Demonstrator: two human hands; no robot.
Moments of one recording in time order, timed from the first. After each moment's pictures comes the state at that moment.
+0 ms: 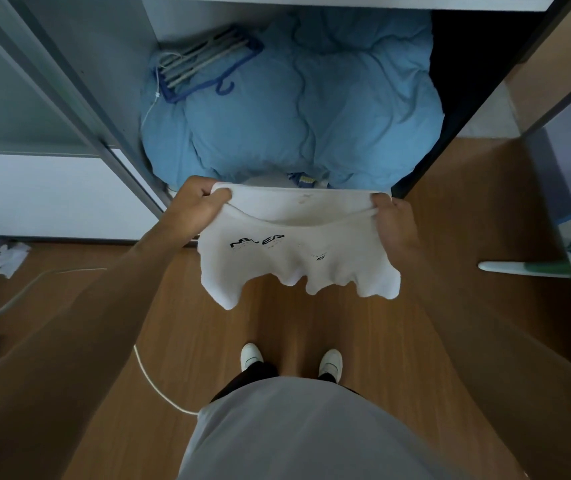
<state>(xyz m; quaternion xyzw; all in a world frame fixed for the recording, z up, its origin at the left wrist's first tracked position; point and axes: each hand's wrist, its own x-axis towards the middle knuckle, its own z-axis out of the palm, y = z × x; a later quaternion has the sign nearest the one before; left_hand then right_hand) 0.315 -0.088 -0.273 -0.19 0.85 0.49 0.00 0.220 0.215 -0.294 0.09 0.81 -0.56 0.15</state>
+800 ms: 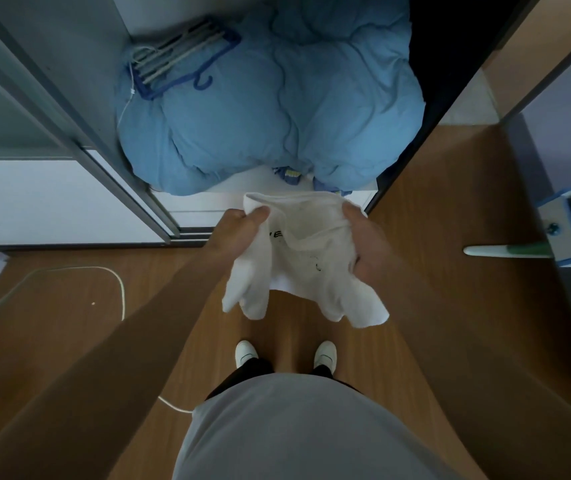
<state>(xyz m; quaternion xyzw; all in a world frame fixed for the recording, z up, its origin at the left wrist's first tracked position) 0.305 -0.009 -0.307 -0.34 0.75 0.56 0.10 0.253 0.200 -0.304 0.26 0.64 -0.66 0.30</state>
